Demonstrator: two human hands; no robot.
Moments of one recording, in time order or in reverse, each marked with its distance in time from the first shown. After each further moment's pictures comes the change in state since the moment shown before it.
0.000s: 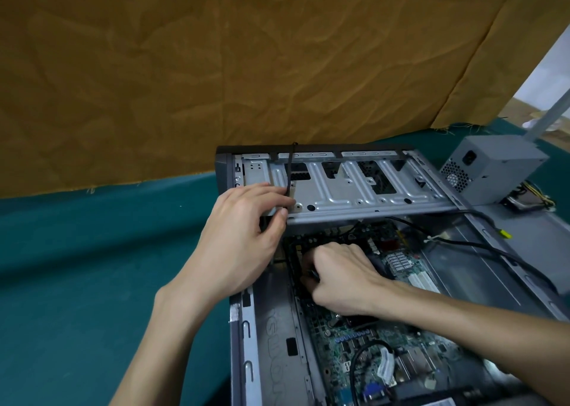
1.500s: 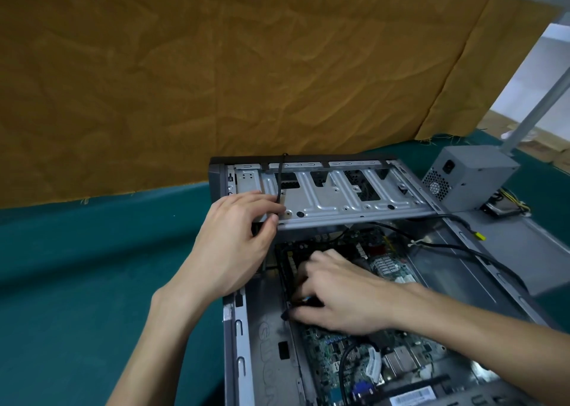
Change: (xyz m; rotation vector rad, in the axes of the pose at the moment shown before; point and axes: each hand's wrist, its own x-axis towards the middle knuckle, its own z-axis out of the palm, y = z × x) left_hand 0.002 -0.002 0.001 -0.004 0.004 0.012; right_hand -0.031 -0.003 -0.033 0.086 -0.224 -0.192
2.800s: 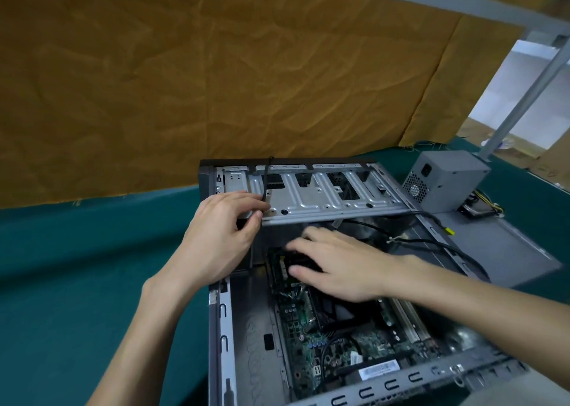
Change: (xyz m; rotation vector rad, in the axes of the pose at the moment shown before) left_hand -0.001 0.004 -0.004 -0.011 -0.007 -0.017; right_hand -0.018 0.013 -0.026 -0.075 0.090 0.076
